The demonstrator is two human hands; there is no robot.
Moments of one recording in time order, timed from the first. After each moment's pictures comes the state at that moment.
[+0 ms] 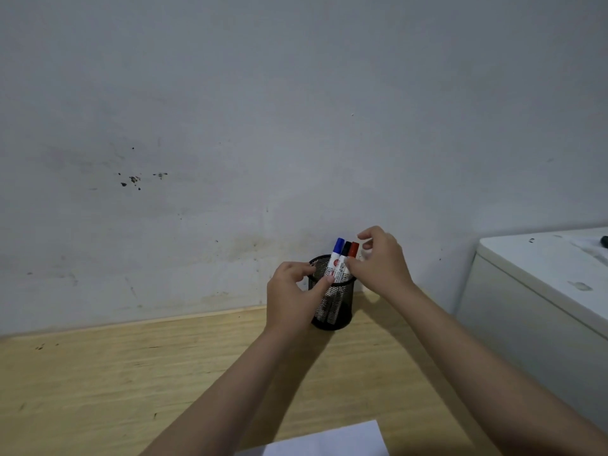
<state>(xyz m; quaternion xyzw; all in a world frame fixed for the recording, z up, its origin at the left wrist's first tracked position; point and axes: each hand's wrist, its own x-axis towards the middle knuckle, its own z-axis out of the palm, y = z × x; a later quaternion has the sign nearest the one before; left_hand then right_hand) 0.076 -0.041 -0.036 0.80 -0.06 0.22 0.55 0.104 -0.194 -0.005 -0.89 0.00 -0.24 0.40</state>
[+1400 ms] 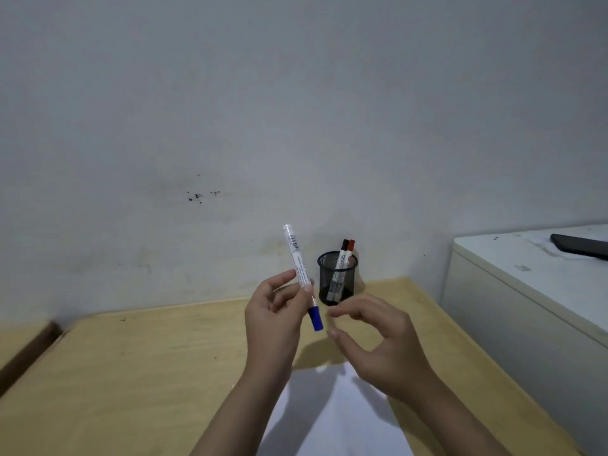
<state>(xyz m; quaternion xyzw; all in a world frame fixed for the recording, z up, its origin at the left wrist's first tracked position) -0.117 0.003 0.031 0.58 -0.02 0.15 0.80 -0.128 -0.143 0.002 -0.77 -0.27 -0.33 0.47</state>
